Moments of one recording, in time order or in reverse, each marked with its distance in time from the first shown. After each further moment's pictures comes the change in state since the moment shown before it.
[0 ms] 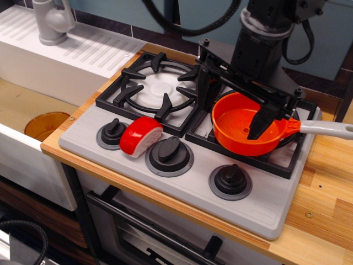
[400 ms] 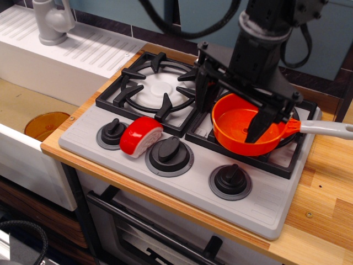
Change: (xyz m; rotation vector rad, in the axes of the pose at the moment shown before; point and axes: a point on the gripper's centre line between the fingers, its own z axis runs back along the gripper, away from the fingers) arm -0.002 0.000 -0.008 0.005 0.026 -0.005
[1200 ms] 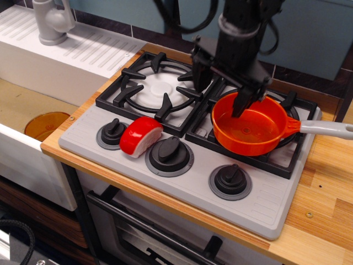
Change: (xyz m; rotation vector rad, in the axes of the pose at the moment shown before) arm 0.056 0.038 -0.042 -0.006 -0.132 -0.078
